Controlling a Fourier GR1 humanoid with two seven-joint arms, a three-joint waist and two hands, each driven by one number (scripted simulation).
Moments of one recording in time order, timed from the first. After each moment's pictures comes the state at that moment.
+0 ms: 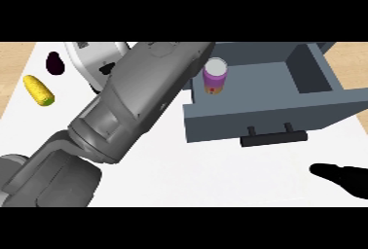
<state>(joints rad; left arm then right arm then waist) -1.62 0.00 -0.30 -0.31 0.56 0.65 0.03 -0.14 -0.27 -0.20 -2.18 0.15 0.13 0.27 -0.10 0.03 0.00</state>
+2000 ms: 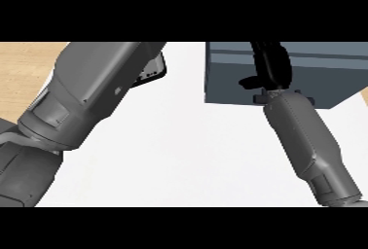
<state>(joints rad) -1.53 0.16 -0.29 -0.44 0.54 0.56 0.10 -0.84 -0.18 0.02 -0.75 1.04 -0.51 -0.05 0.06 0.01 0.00</state>
